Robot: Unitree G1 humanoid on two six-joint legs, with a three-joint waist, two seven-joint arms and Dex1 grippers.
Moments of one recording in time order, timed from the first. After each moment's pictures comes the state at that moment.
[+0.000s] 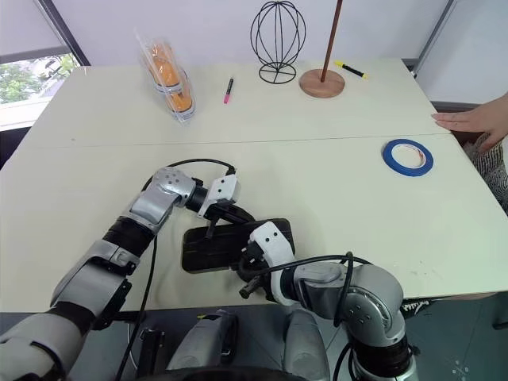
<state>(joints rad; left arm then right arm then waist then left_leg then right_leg) -0.79 0.35 -0.38 0.53 -0.03 0.07 -1.42 -0.18 -0.22 0.12 -0.75 0.81 1.61 0.06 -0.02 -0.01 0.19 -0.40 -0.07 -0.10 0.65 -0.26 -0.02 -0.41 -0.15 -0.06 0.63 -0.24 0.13</state>
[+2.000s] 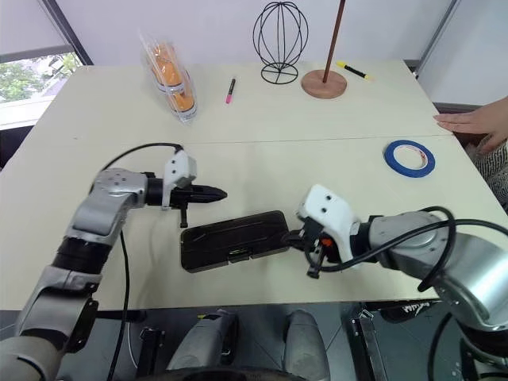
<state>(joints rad) -0.58 0.53 -0.10 0.09 -0.16 0.37 -1.22 -0.35 -0.92 -0.08 -0.82 0.84 1.28 0.65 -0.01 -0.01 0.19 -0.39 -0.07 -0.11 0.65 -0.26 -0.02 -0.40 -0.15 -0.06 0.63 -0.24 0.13</state>
